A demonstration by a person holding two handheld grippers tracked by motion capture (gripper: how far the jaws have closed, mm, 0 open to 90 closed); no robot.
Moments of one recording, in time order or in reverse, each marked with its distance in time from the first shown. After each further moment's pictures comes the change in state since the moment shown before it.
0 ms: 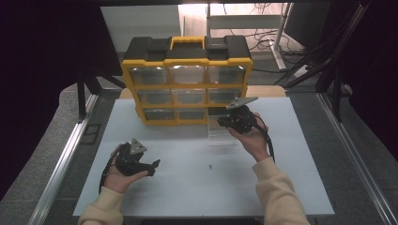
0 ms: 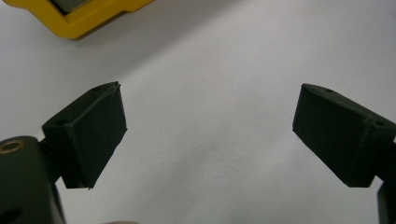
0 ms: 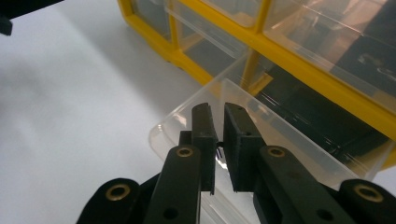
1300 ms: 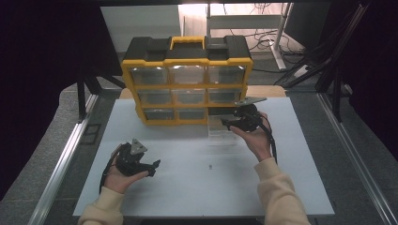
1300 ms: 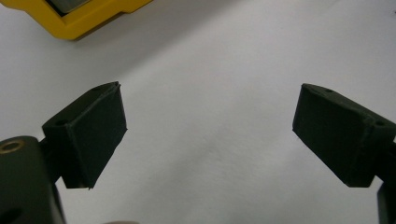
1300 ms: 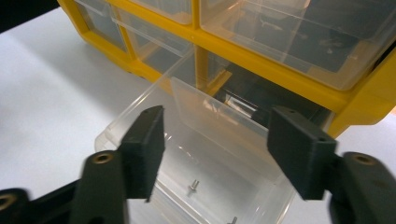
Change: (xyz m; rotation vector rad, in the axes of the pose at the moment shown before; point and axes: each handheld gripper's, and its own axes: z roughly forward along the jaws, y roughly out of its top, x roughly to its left) left arm -0.001 0.001 -0.001 -0.005 -0.001 0.003; right arm -0.018 -0.013 -0.001 -0.051 -0.102 0.123
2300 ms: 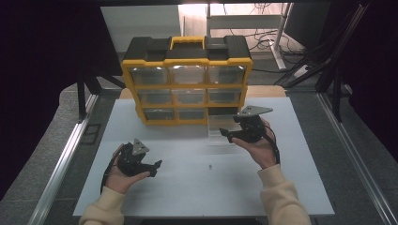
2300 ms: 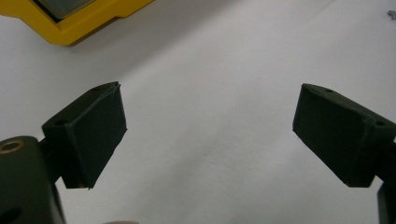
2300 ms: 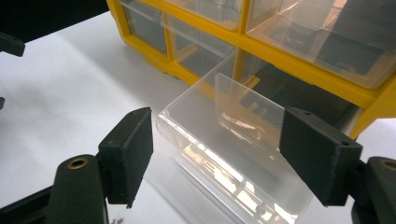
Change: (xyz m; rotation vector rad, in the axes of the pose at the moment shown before) left arm -0.004 0.003 0.000 -0.005 -0.005 0.016; right arm 0.024 -0.016 -0.030 -0.065 0.062 -0.060
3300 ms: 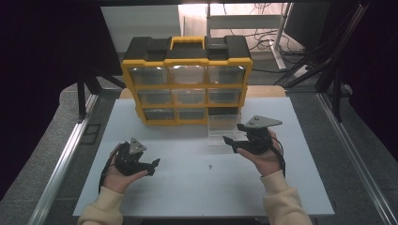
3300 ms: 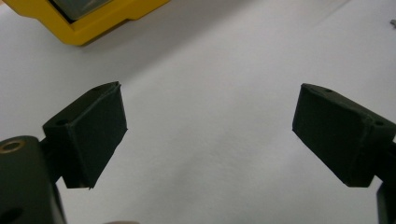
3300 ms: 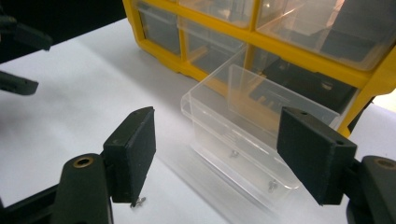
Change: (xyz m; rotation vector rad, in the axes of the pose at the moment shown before) left arm 0.005 0.000 -0.006 -0.016 0.013 -0.026; right arm 0.016 -0.020 -0.027 -0.054 0.007 -0.001
